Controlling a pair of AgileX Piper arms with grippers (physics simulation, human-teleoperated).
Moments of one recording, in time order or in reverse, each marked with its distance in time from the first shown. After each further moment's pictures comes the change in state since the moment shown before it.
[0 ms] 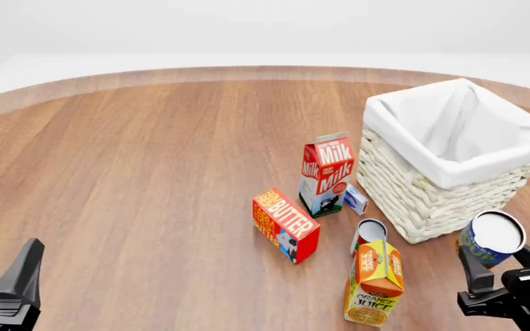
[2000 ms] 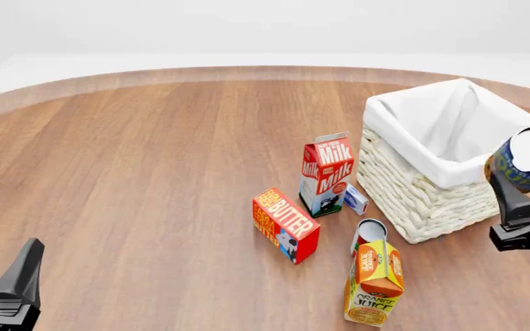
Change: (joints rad) left arm 0.000 0.000 0.000 0.000 0.000; right arm 0.020 -0.015 -0.339 0.153 -0.093
